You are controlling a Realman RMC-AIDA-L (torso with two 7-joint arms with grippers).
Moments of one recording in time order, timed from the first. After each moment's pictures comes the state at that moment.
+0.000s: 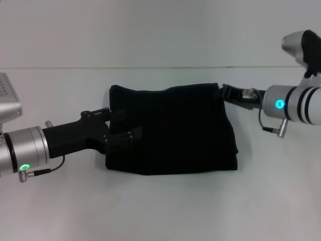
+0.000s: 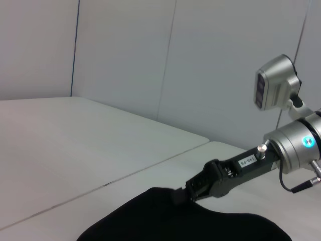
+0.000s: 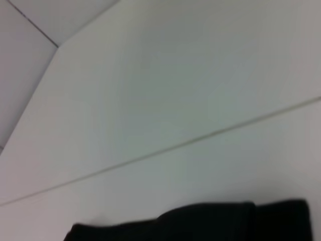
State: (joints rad) left arm -0.59 -2.15 0.39 0.61 2.12 1.47 -1.23; right arm 0.90 2.08 -0.79 -0.28 -1.97 -0.65 2.19
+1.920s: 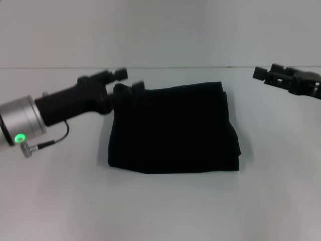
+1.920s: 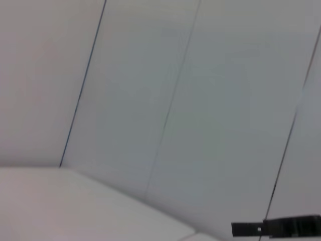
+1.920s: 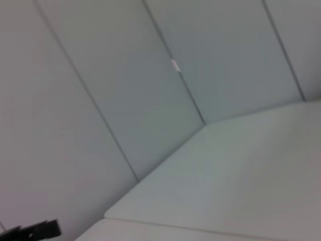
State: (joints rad) left arm -0.63 -2.13 0.37 0.60 1.94 1.56 -1.35; right arm 0.56 2.02 -0.65 -0.62 -1.75 -1.35 1.67
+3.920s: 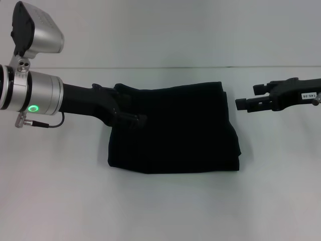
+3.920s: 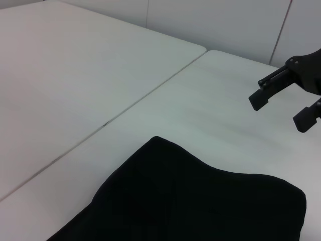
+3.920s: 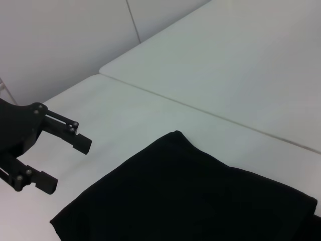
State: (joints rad) left arm -0.76 -2.10 0.68 0.88 2.35 1.44 -1.72; right arm 0.71 2.00 -0.72 -0.83 -2.23 -1.40 1.90
